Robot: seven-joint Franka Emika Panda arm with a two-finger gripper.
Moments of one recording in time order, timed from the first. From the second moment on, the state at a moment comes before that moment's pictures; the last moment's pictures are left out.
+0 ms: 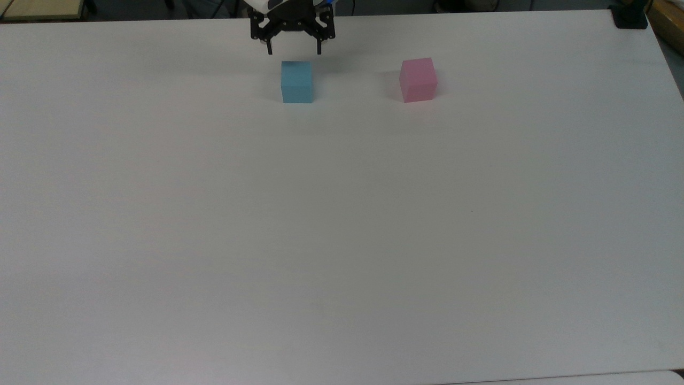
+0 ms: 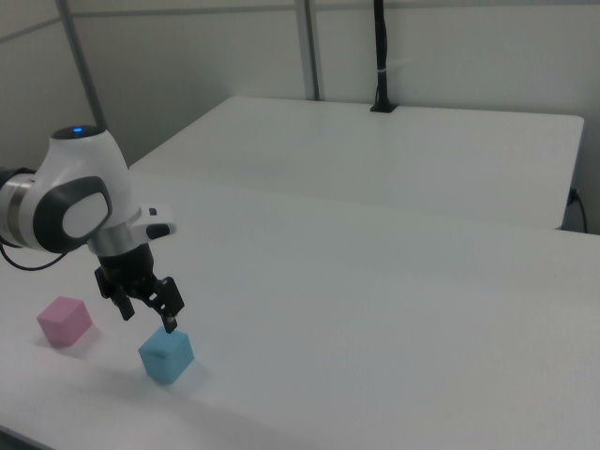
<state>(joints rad) 0.10 -0.33 -0.04 -2.52 -0.05 2.19 0.02</state>
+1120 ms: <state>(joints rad) 0.09 -0.18 -0.04 -2.59 -0.05 2.39 0.02</state>
